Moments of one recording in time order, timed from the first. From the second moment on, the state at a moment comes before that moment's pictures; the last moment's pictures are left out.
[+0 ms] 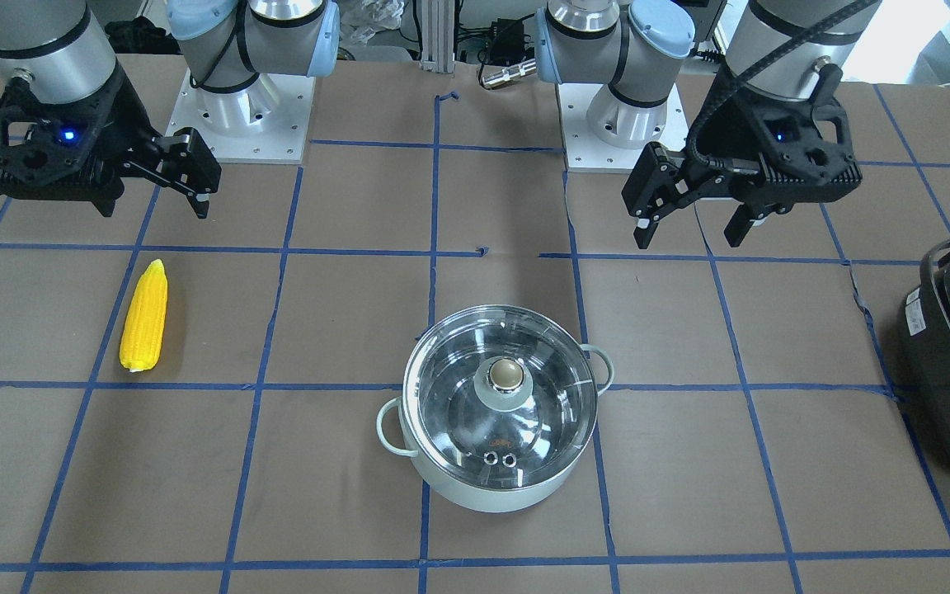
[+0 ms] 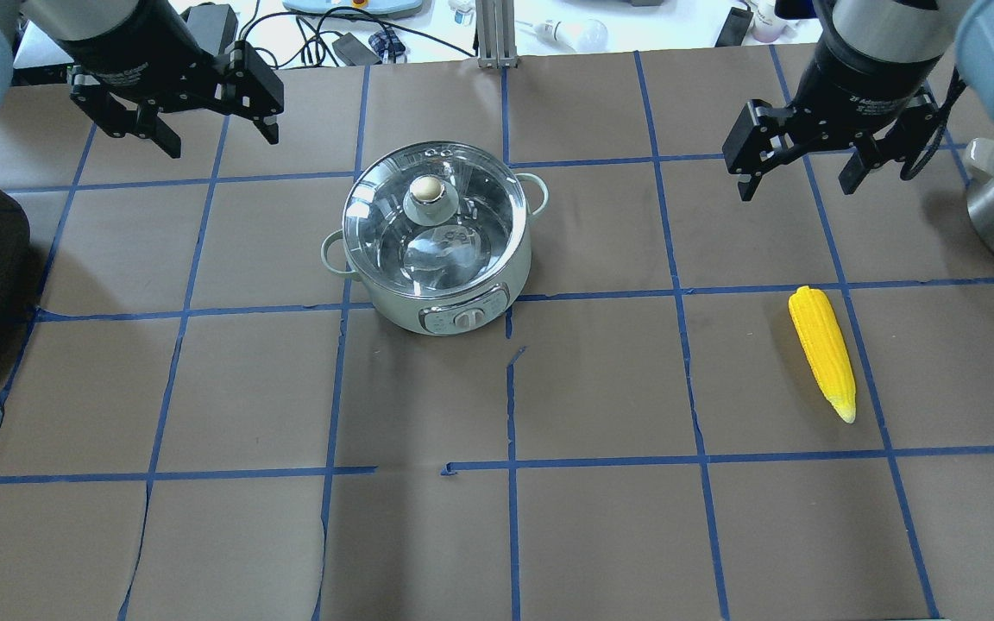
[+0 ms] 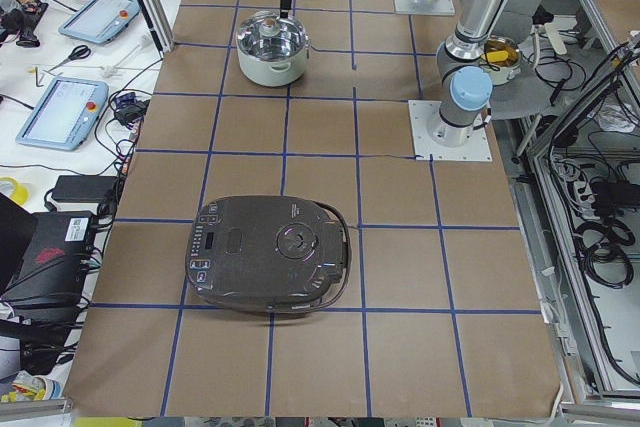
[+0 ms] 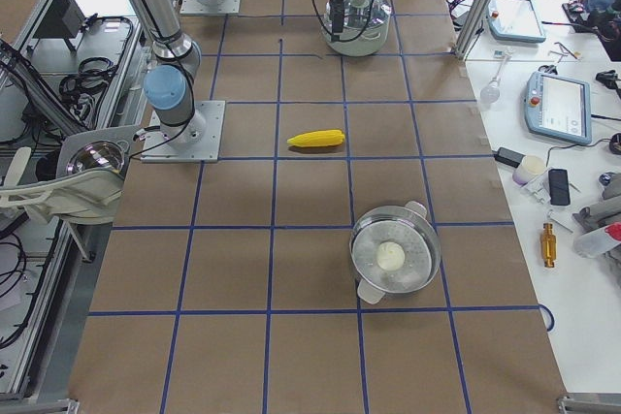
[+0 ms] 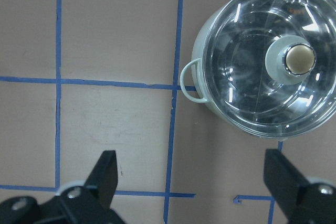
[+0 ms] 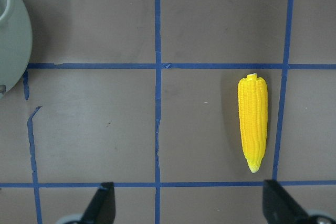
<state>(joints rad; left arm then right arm) -1.56 -1.63 -1.48 -1.43 1.54 -0.07 1.52 -1.57 1.56 -1.54 -1.59 -0.07</state>
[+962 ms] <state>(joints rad) -1.76 -1.95 -1.40 -1.23 1.53 -0.16 1.32 -1.53 1.82 -1.89 -1.58 -0.32</state>
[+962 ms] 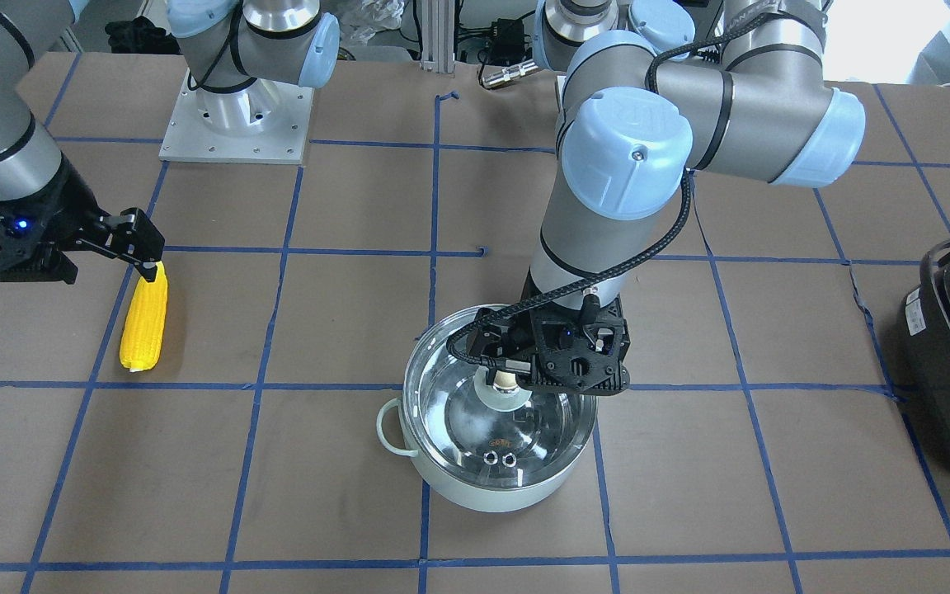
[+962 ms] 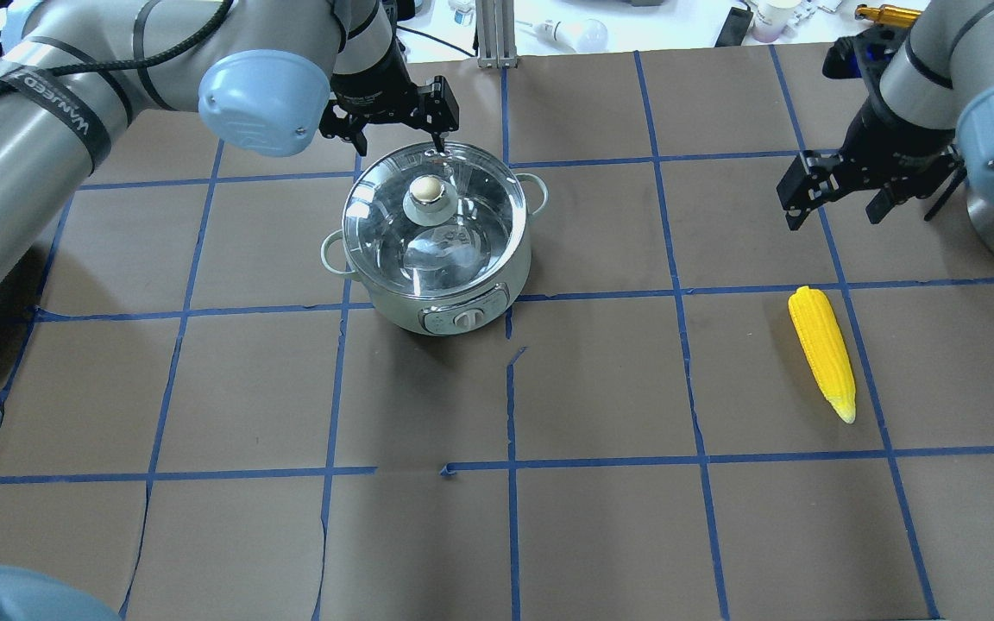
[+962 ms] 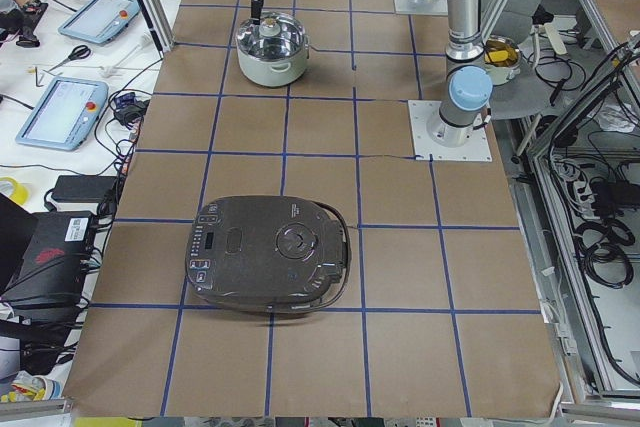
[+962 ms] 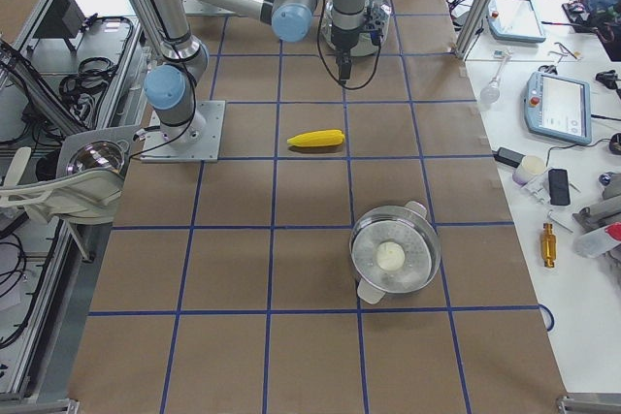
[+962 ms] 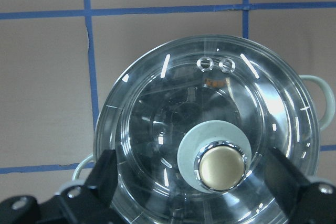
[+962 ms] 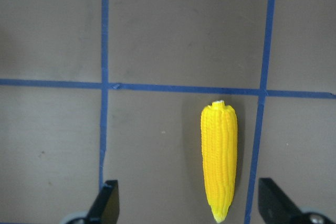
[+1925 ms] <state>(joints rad) -1.79 -2.00 -1.44 -1.21 1.53 -0.20 1.19 -1.37 2.15 -2.33 -1.58 -0.54</state>
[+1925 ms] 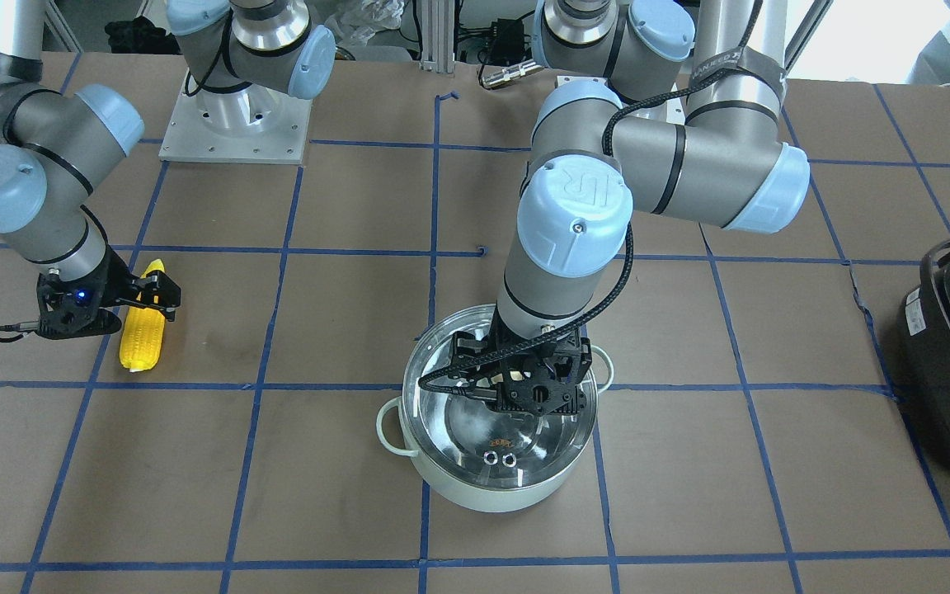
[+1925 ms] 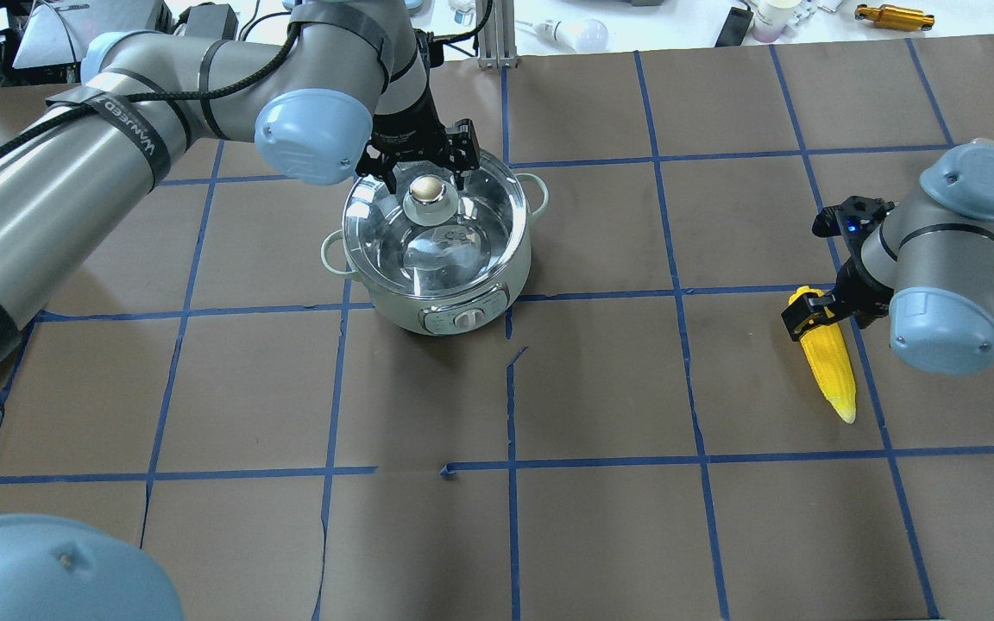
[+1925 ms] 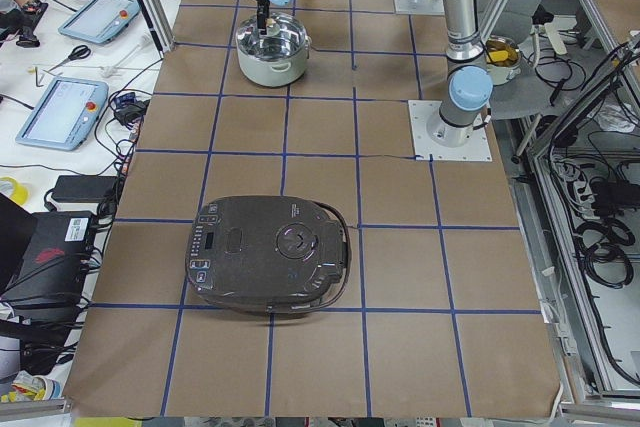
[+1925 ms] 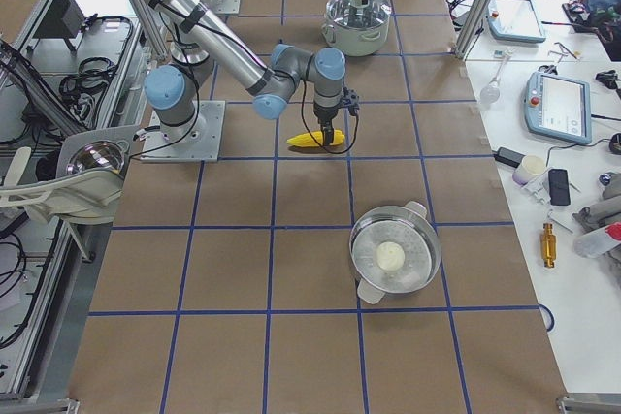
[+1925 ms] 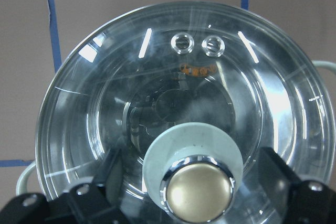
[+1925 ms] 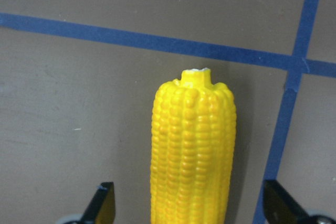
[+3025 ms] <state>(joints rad) -1.78 -1.94 -1.42 -1.24 1.53 -0.19 1.21 -1.35 2.07 -2.31 -1.58 -0.51</state>
